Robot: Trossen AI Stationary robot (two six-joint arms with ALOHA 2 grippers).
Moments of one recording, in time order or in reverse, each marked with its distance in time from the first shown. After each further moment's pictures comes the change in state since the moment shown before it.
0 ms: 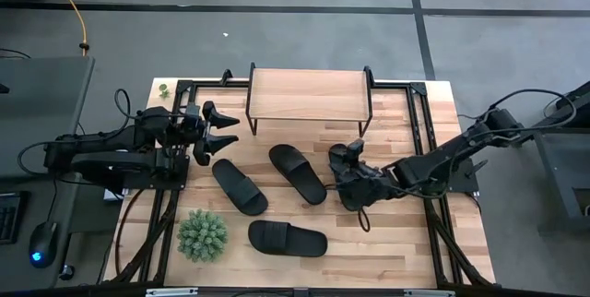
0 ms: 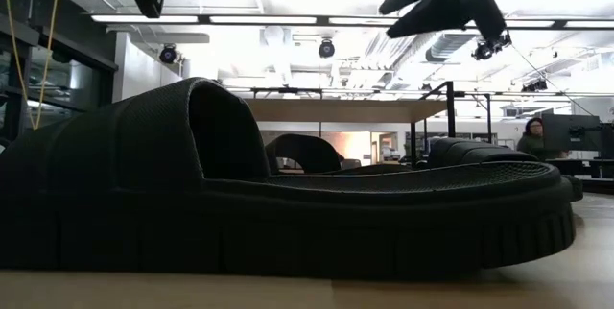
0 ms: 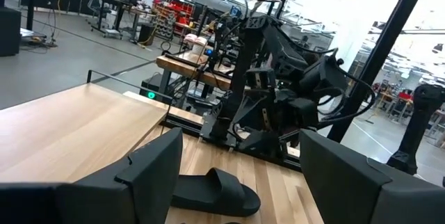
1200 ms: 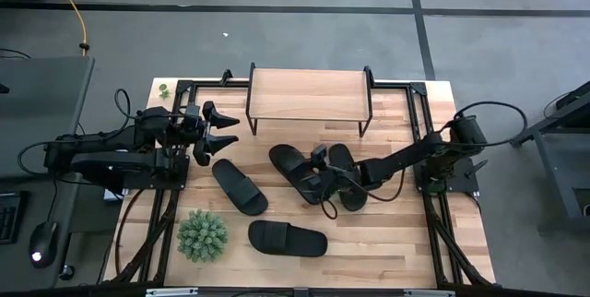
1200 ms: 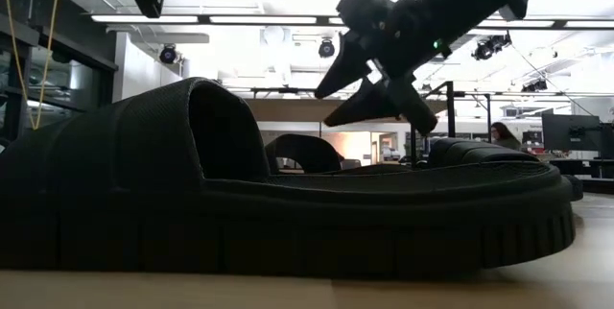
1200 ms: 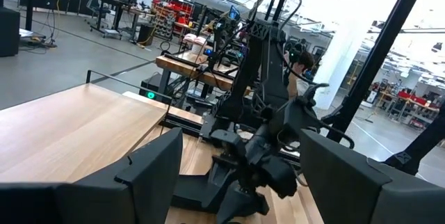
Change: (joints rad) left arm 0.000 0.000 0.000 0.000 0.000 0.003; right arm -0.172 0.351 0.000 0.392 -0.335 -0.171
